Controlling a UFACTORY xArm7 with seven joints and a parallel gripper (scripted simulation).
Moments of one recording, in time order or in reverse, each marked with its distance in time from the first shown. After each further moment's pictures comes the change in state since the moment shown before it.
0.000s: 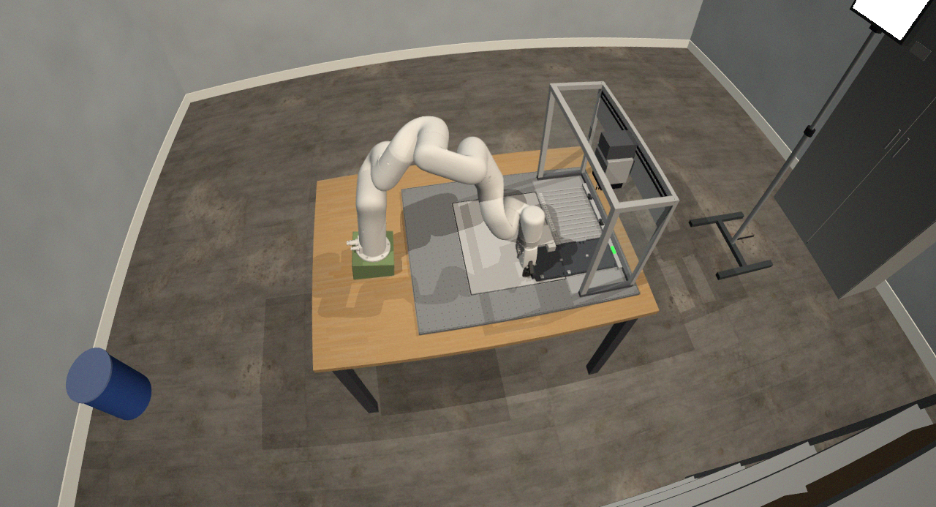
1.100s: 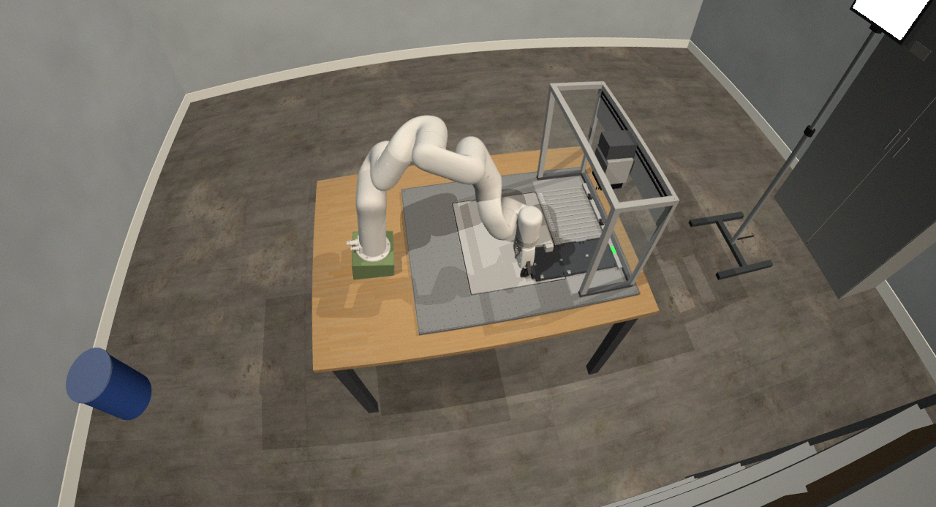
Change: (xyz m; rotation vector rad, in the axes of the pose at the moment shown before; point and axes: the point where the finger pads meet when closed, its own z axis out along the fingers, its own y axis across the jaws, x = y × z) arm -0.008 0.000 0.000 0.000 0.001 0.000
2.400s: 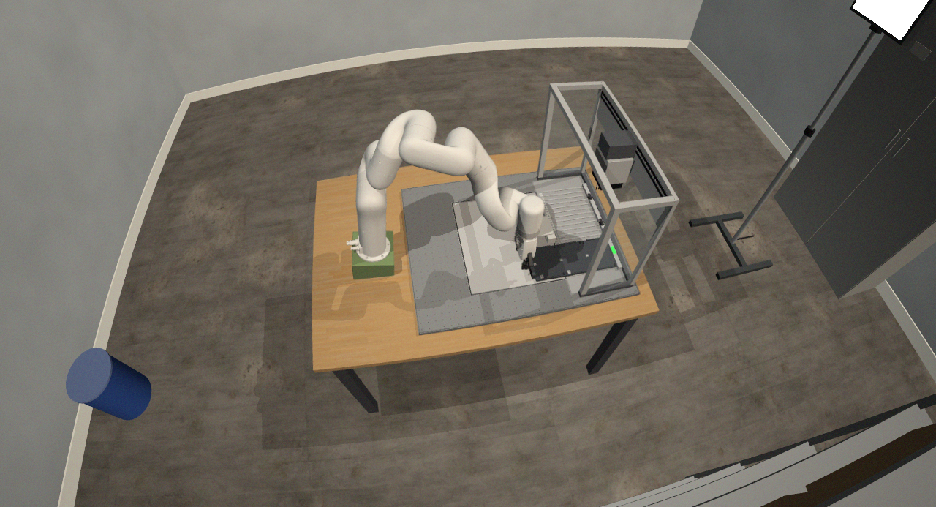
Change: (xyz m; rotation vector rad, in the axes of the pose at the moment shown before) arm 0.000 0.000 -0.049 0.000 -0.001 0.000
